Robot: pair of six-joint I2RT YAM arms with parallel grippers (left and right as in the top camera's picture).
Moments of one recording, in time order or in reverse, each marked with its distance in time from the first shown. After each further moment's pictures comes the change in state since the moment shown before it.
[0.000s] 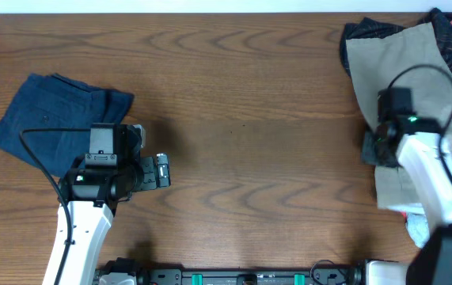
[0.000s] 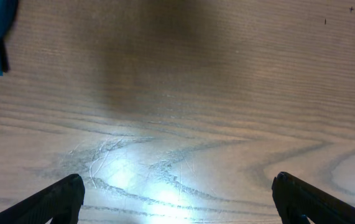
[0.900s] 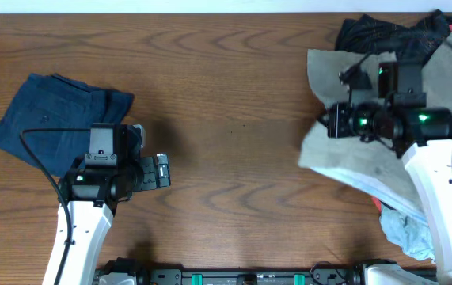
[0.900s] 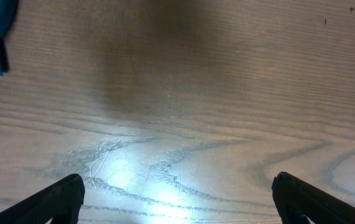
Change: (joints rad) left arm 0.000 0.000 0.000 0.000 0.000 0.000; right arm 0.143 -0.107 0.220 0.068 -0.748 -0.100
